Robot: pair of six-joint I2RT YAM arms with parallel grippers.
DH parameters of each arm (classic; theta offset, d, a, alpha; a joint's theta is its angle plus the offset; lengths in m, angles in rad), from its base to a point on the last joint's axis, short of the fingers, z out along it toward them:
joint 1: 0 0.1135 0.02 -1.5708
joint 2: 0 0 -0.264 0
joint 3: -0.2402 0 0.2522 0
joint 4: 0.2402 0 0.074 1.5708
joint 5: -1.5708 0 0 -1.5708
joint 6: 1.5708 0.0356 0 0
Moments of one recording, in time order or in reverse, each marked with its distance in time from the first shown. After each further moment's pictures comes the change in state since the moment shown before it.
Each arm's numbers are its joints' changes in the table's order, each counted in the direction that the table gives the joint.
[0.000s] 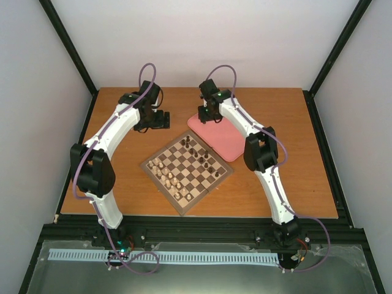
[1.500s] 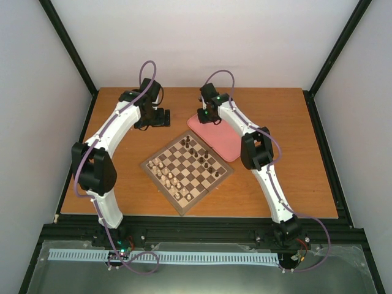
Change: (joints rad) left arm 0.000 0.026 -0.057 0.030 0.000 0.000; right arm -0.024 0.154 -0.084 -0.064 0.067 -0.037
